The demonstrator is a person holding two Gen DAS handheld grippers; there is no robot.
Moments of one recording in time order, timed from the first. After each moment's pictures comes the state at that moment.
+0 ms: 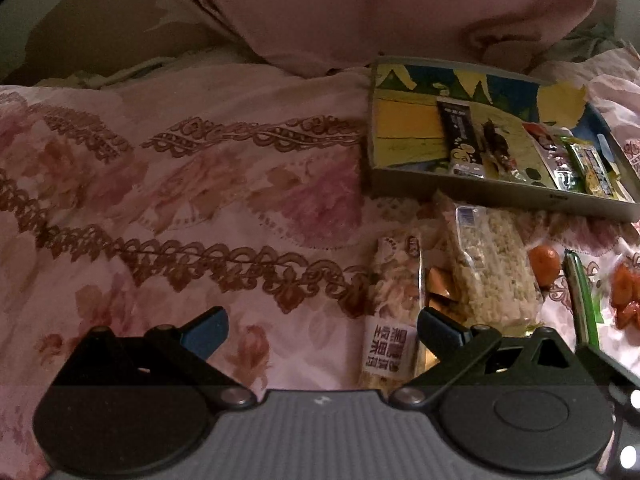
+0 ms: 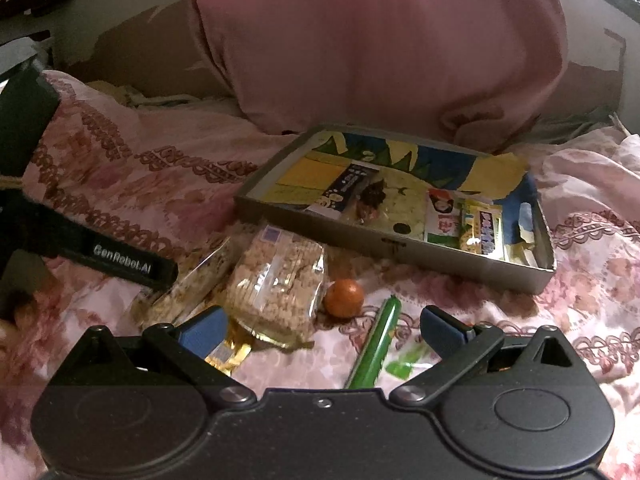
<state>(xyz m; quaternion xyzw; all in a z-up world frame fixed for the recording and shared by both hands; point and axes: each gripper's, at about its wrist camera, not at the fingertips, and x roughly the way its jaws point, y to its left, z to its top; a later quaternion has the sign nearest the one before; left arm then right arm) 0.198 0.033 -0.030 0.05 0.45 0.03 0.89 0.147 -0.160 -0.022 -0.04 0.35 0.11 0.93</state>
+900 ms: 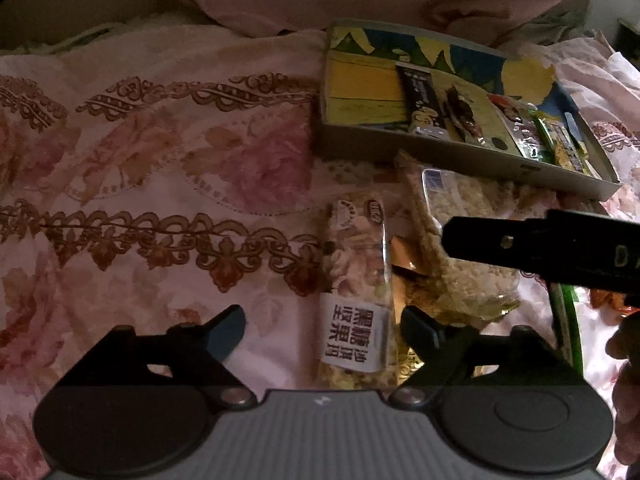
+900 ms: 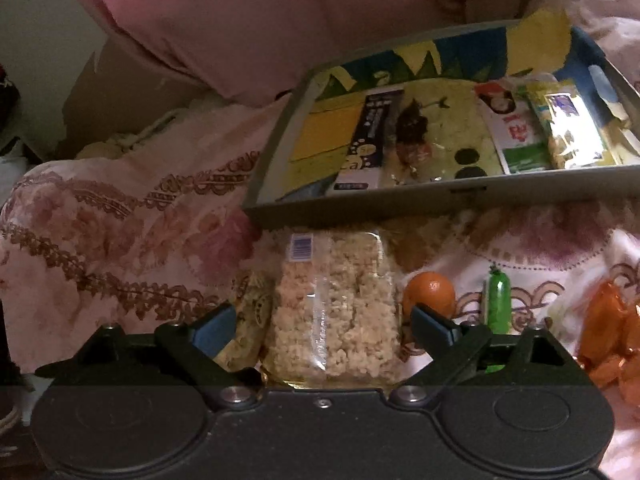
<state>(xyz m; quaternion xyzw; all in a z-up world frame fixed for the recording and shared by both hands) 0.210 0.039 -0.061 0.01 0.48 -0.05 0.87 0.242 -0.159 -0.059 0.17 0.46 0.14 0.86</state>
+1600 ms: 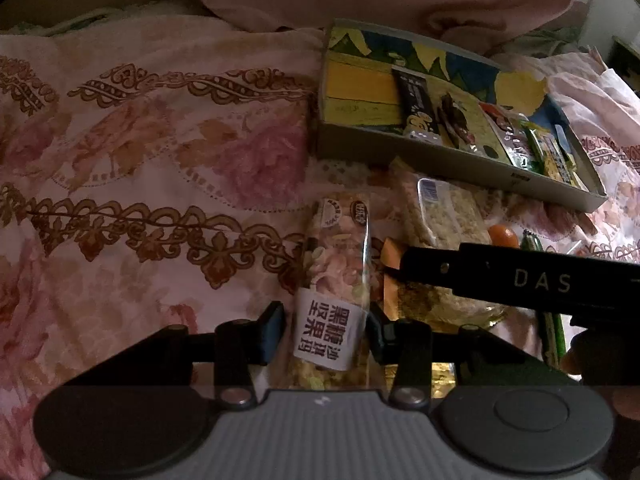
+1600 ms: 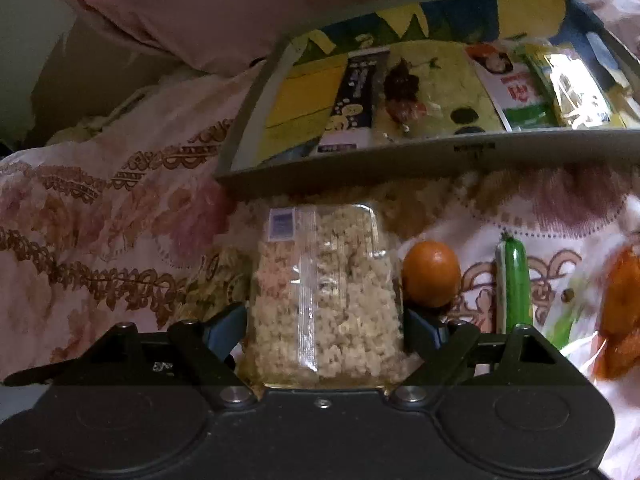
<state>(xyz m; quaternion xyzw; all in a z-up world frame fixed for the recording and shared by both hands) 0.211 0.047 -0.062 -0.03 0.49 -0.07 0.87 0.254 -0.143 -0.083 0.17 0.50 0.11 0.84</state>
